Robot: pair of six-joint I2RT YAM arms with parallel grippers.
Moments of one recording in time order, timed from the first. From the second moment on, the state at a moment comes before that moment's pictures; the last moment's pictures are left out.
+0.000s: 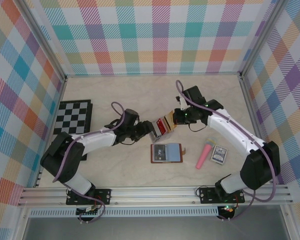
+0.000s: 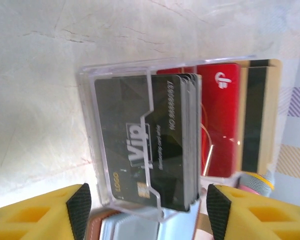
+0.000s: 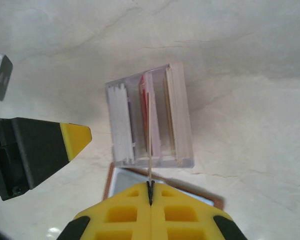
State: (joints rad) left arm -0.61 1.56 0.81 -0.02 0.27 -1.06; right arm 0.50 1.43 1.22 -0.77 -0.24 0.41
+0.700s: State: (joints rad) left arm -0.69 1.46 0.73 0.38 0.49 -1.26; right arm 0.44 1.25 0.88 -0.35 -0.66 0.78
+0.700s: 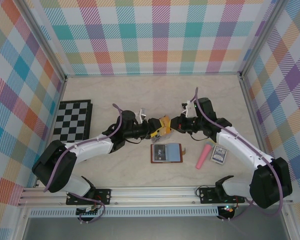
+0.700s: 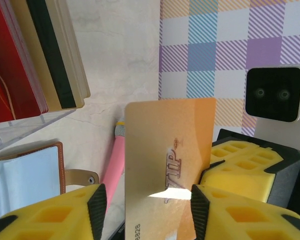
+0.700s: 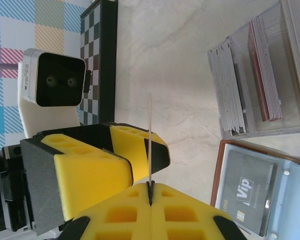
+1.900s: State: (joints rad) left arm -0.88 1.54 0.65 0.16 0.29 -1.11; right arm 0.49 1.34 0.66 -0.48 -0.44 0.73
